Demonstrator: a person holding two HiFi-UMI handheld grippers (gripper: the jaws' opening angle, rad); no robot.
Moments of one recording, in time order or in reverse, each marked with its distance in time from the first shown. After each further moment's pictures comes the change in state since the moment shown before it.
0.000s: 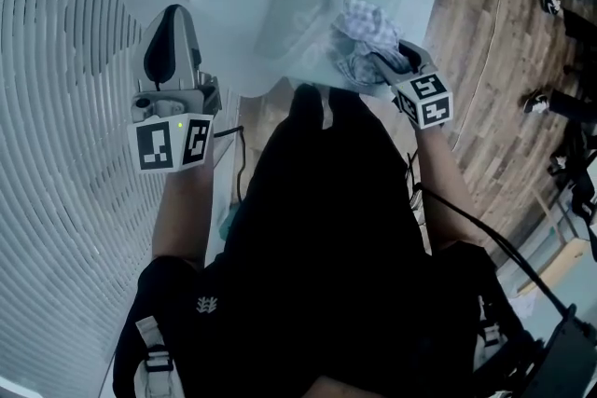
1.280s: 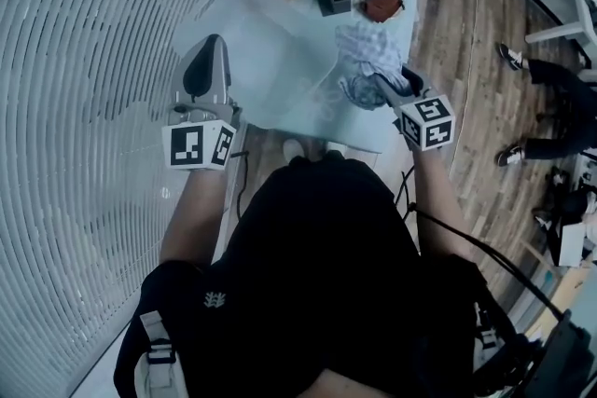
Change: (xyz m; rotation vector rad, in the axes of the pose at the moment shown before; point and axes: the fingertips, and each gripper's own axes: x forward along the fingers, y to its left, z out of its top) left arm -0.005 -0.004 0.062 0.022 -0.148 -0.021; right arm -0.083 -0.017 0.139 -0.097 -0.244 -0.124
